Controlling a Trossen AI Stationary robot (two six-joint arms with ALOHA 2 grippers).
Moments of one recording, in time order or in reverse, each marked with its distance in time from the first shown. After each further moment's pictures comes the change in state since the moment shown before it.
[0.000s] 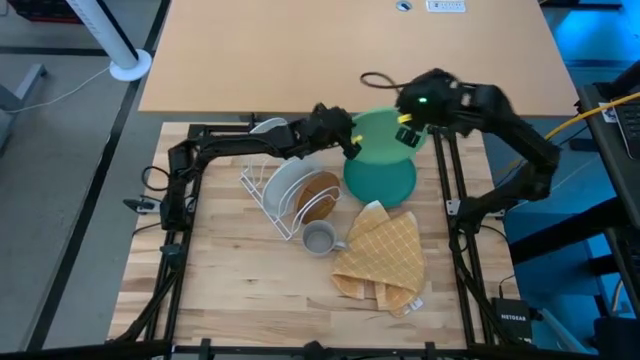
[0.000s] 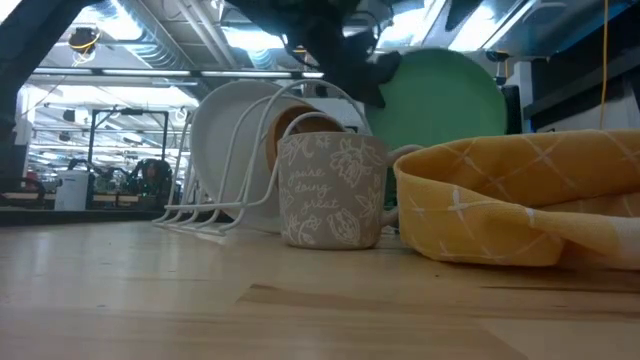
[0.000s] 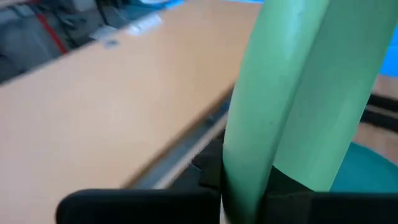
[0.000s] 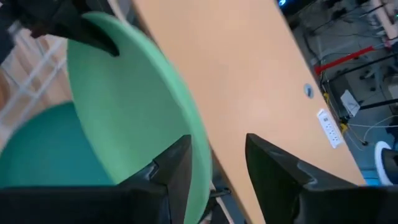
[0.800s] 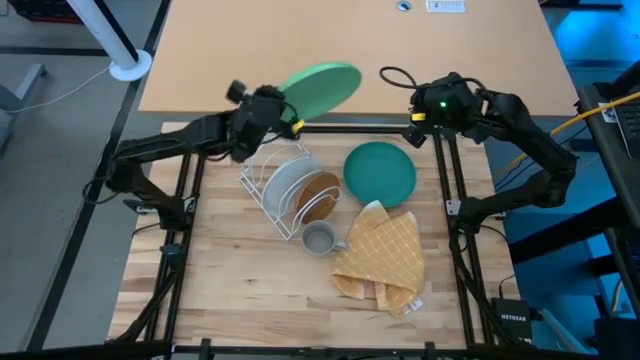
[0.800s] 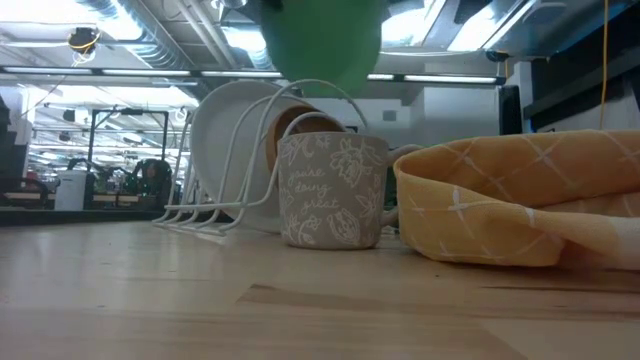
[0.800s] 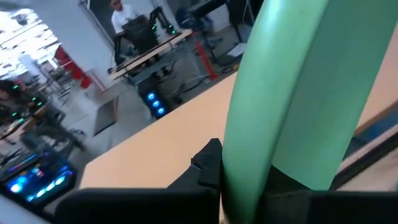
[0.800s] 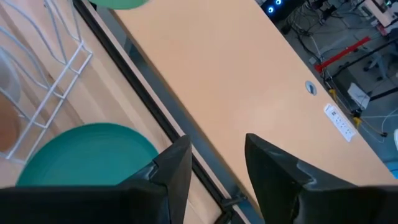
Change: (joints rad) left arm -0.151 -0.480 0.002 -0.500 -0.691 0.071; right arm 0.000 -0.138 -0.132 0.108 0.001 0.107
